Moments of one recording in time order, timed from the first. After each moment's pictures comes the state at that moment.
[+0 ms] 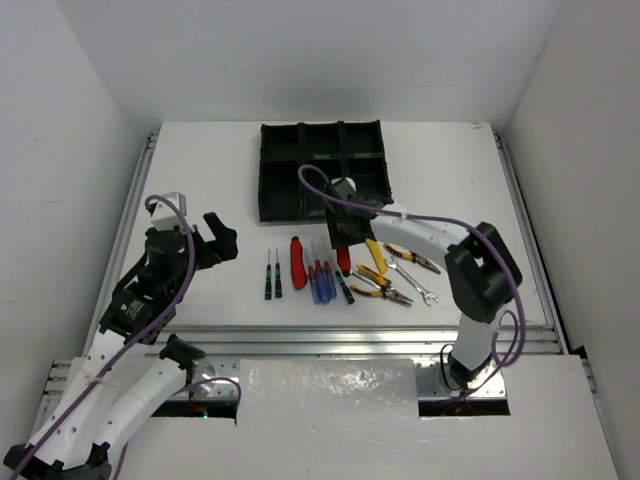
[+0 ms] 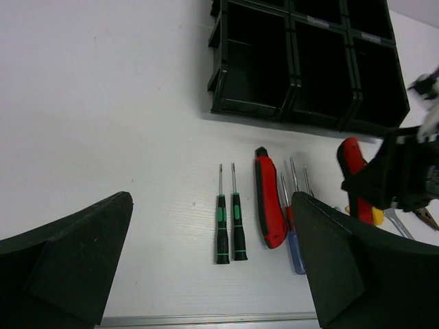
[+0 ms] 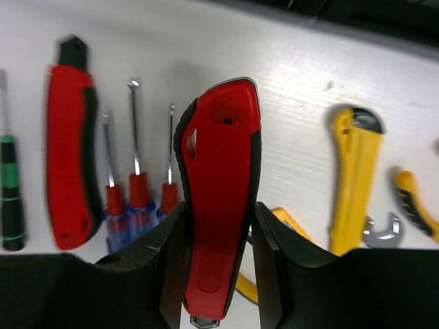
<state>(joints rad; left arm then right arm) -0.37 0.61 0.77 -0.59 -0.32 -0.47 0.70 1.87 1.28 -0.51 0.18 0.40</state>
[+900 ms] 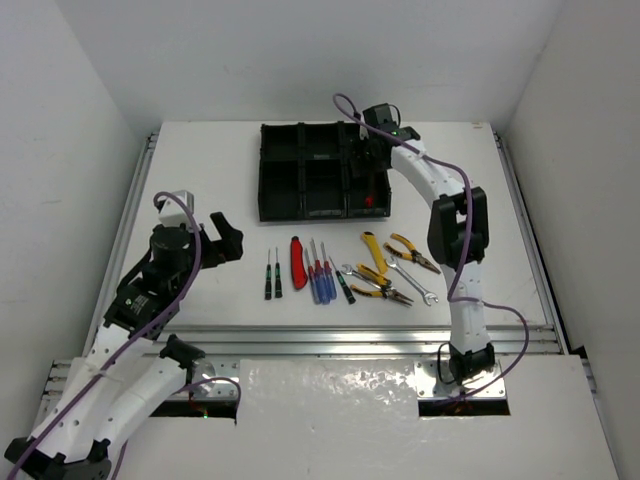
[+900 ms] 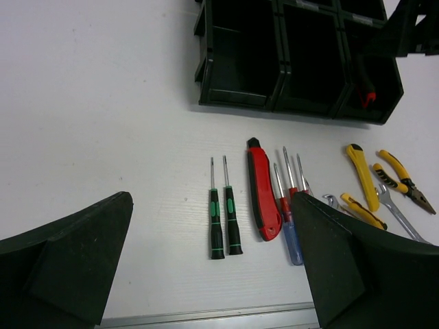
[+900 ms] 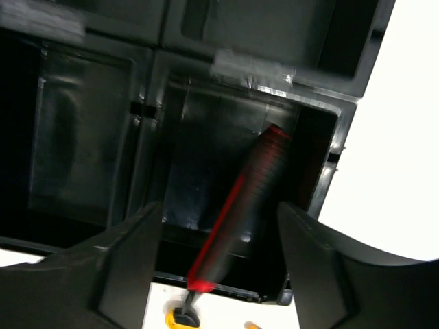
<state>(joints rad) -0.37 0.63 0.76 -0.56 -0.27 -0.46 0.32 2.29 2.03 -0.66 0.06 0.04</state>
